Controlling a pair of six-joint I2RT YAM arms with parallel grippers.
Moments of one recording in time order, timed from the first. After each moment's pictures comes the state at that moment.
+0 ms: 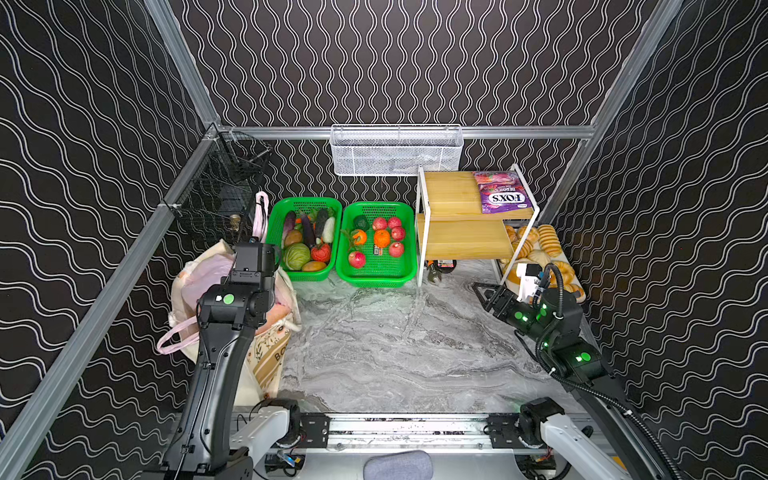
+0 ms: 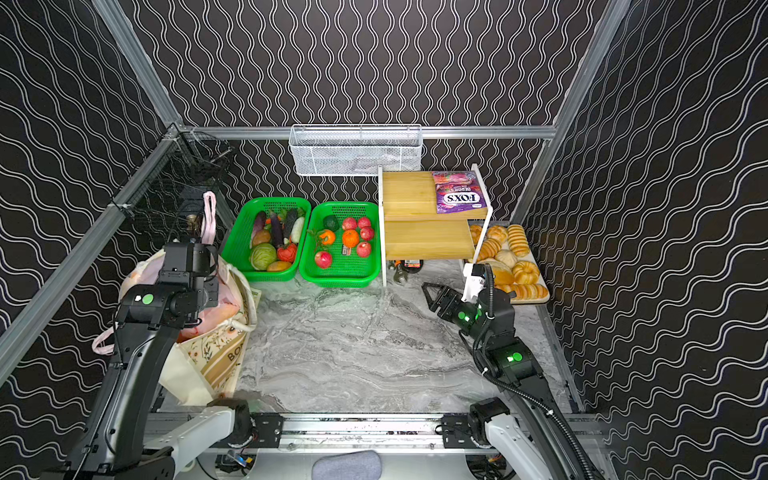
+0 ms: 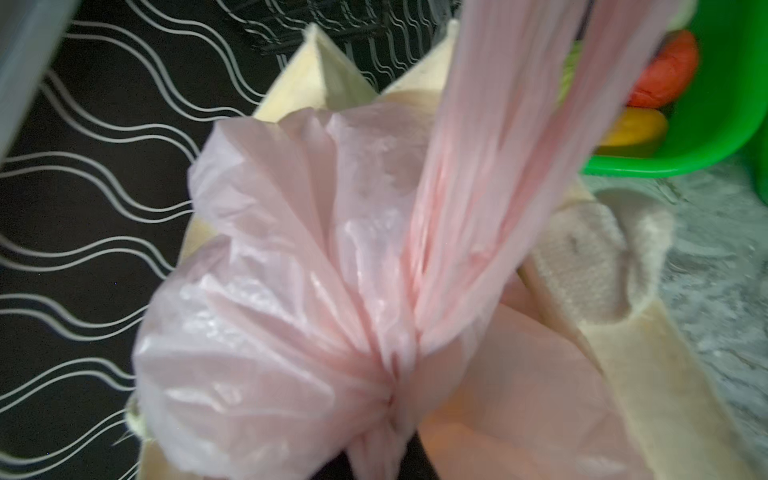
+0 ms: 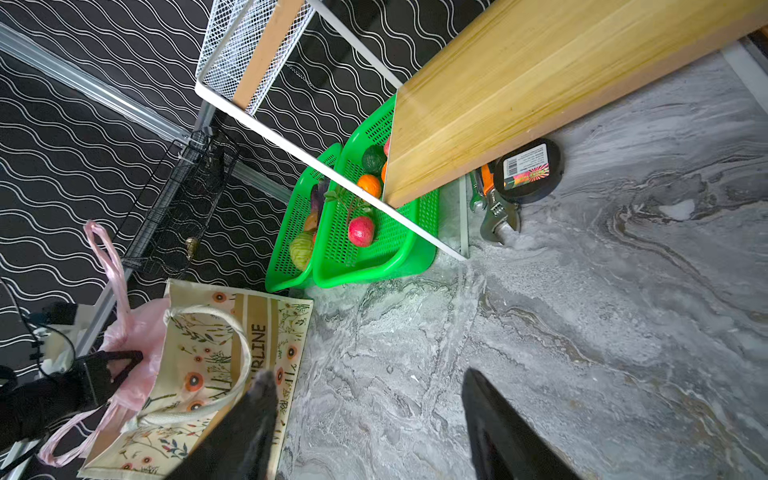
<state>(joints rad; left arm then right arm) -0.06 1.05 1.34 -1.19 -0.61 0.00 0.30 0.69 0.67 -0.27 -0.30 0.79</state>
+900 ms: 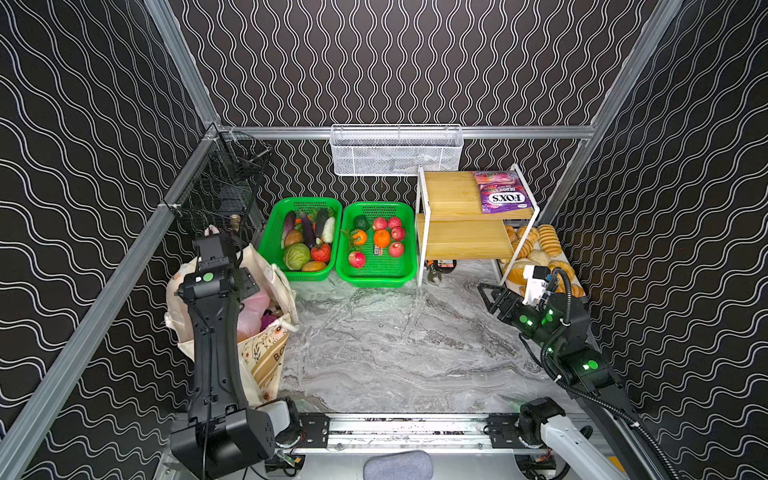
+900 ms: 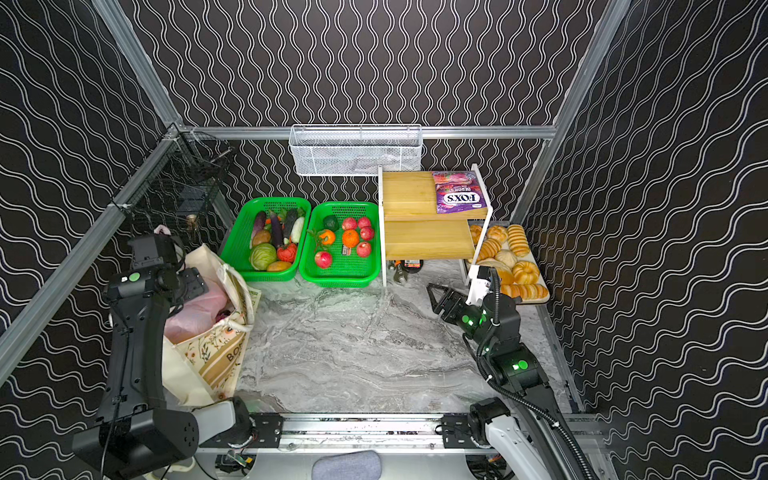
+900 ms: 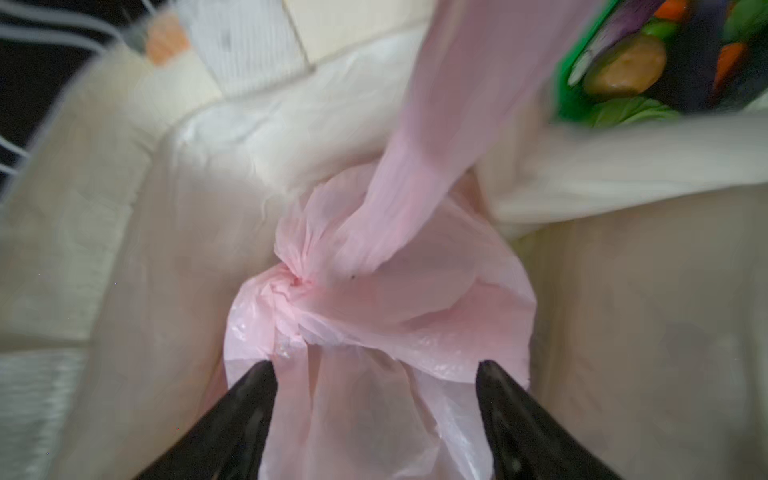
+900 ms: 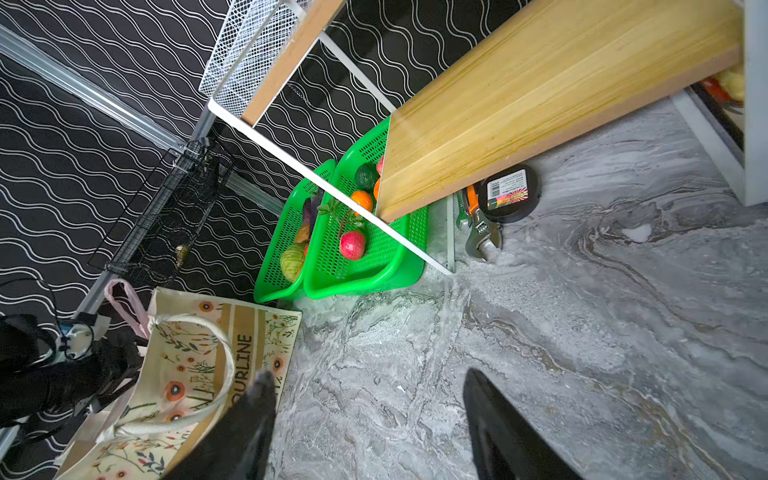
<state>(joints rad) 0.33 1.19 1.32 -1.12 -0.31 -0.28 0.30 0.63 0.67 -0.31 -0.25 0.74</state>
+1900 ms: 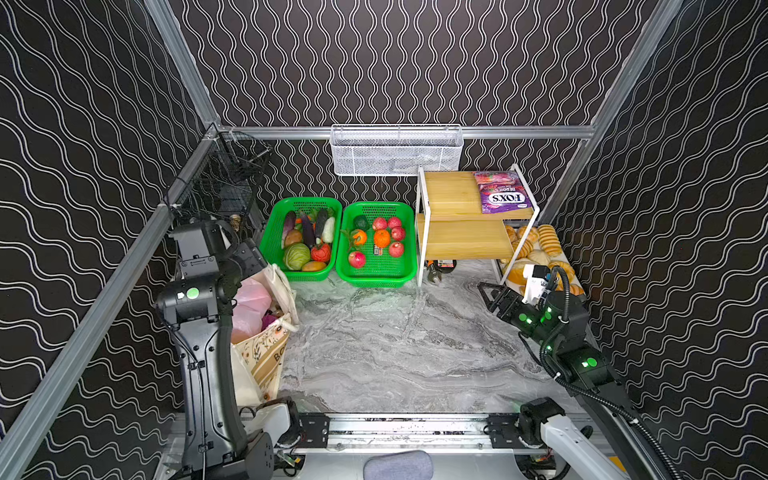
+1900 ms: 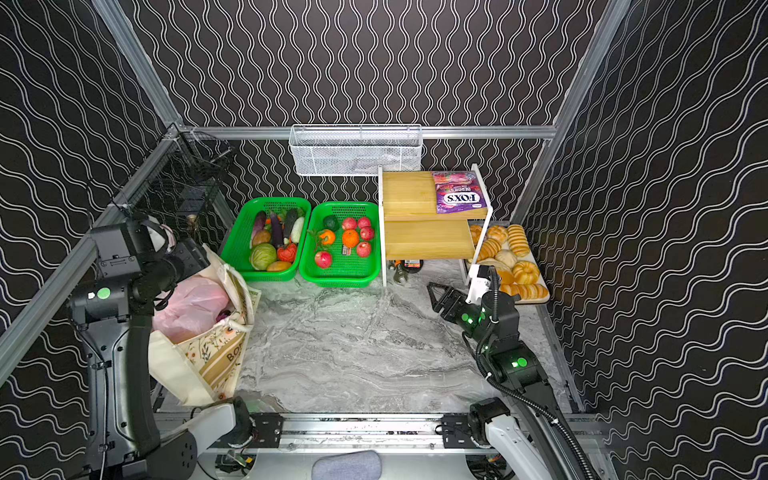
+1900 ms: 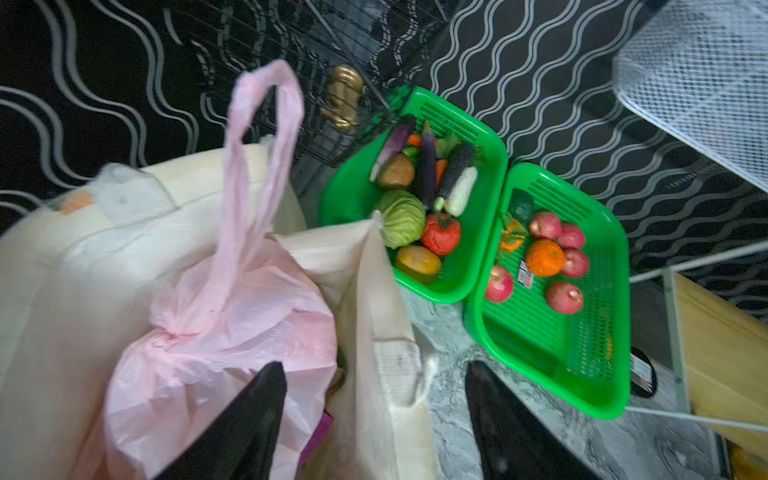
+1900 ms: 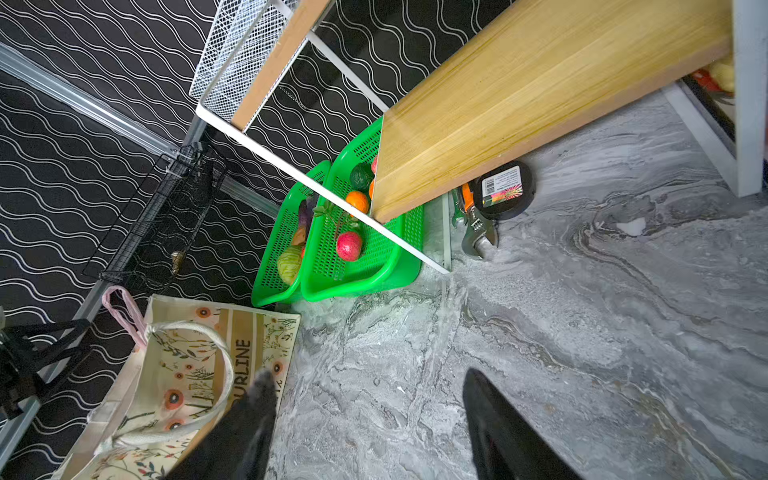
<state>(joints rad) 0.24 1.11 1.57 -1.09 0.00 -0.31 0.30 0.65 0.68 -0.32 -0.24 0.76</state>
